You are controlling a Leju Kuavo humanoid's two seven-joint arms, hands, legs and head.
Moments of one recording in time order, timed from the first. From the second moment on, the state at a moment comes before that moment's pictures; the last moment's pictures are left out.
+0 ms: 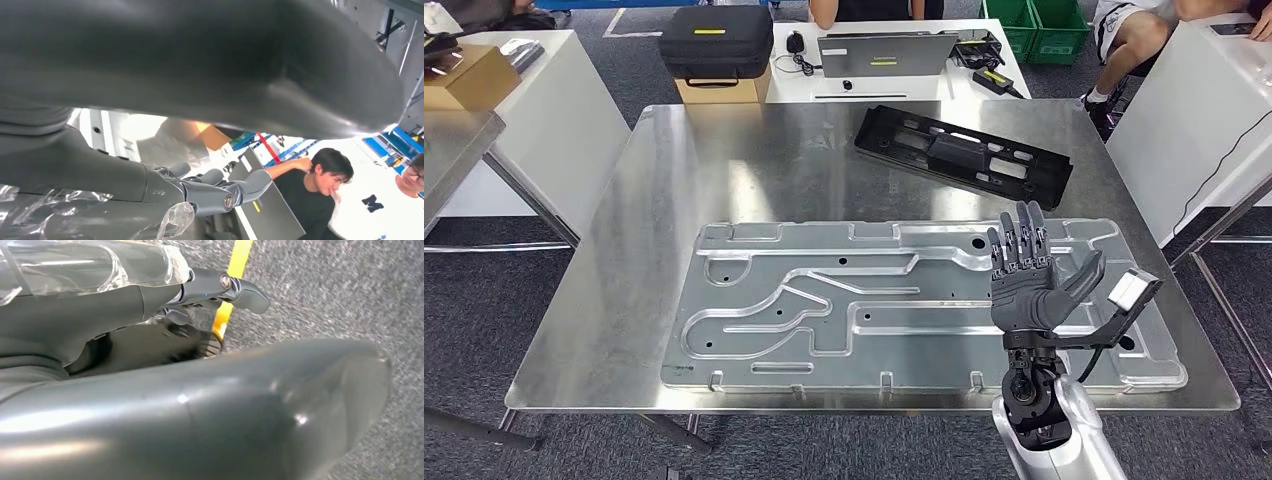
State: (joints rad) left arm -0.16 -0.07 -0.64 -0.27 1.06 0.06 -0.34; right arm -0.22 -0.12 0.51 -1.70 -0.90 -0.12 -0.56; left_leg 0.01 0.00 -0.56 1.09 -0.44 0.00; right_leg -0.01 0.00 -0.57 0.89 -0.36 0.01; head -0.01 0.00
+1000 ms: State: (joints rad) left arm -0.17 -0.07 -0.64 -0.27 1.05 0.05 -0.32; right arm -0.19 -0.12 0.50 -1.73 -0.88 -0.11 -0.55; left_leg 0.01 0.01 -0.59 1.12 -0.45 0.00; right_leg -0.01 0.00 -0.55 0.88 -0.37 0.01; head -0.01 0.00
